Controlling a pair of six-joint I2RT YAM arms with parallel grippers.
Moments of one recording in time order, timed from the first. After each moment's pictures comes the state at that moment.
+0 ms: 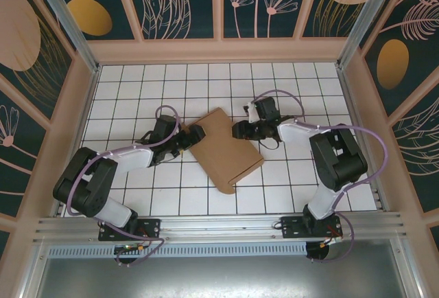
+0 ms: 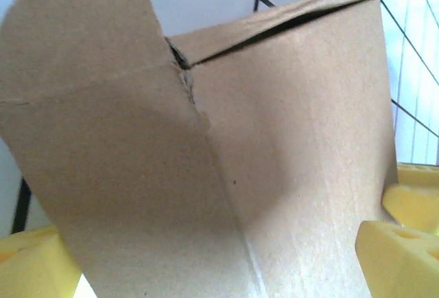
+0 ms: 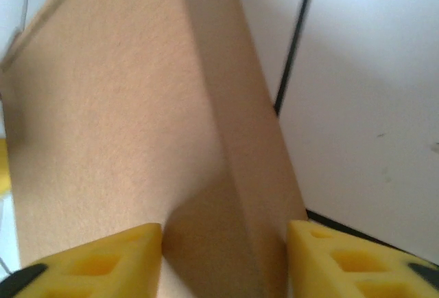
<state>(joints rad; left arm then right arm) -0.47 1.53 0.61 0.17 0.28 -0.96 0.44 1.73 0.92 -0.11 -0.47 0.43</state>
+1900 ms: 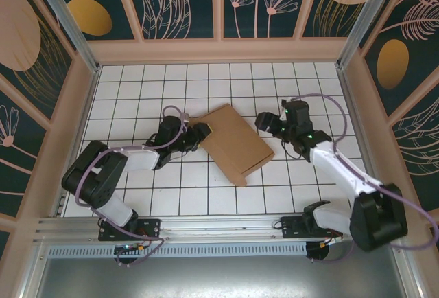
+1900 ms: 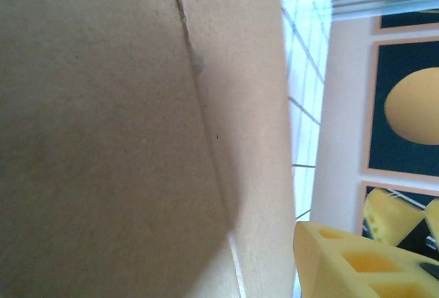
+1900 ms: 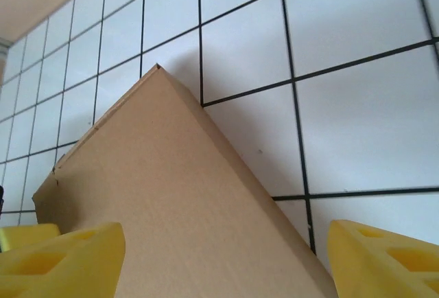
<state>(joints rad) -0.52 1.60 0.60 0.51 0.40 -1.21 0.36 1.14 0.72 -0.24 -0.15 0.66</state>
